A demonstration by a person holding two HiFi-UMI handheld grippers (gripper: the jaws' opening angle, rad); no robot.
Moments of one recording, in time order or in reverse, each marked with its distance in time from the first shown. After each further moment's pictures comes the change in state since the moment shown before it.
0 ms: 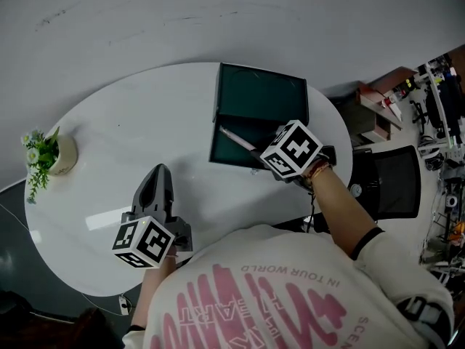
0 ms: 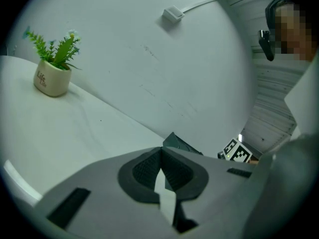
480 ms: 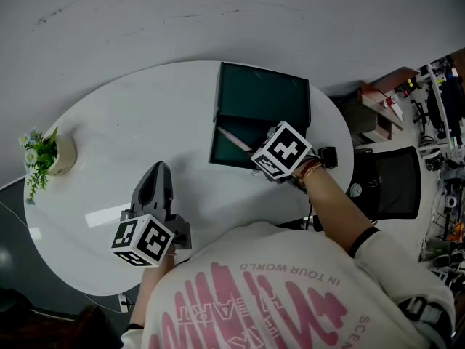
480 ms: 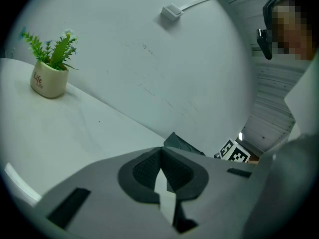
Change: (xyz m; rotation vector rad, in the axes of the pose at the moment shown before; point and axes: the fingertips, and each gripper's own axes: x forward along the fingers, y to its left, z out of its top) left arm 0.009 0.003 0.002 0.015 0.004 0.006; right arm 0.021 0.000 0.003 -0.014 0.050 -0.010
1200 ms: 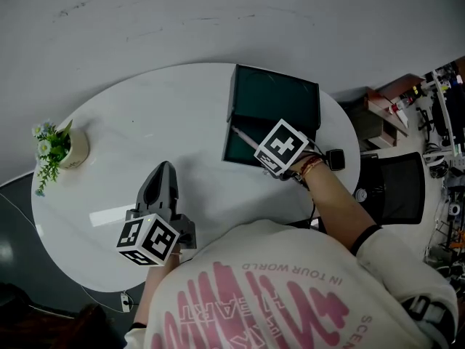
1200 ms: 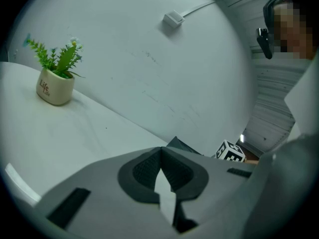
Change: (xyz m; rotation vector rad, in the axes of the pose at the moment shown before) left arm -0.018 0.011 0.012 -0.003 -0.034 0.010; right arm 0.006 -0.001 0.000 -0.002 0.129 -0.079
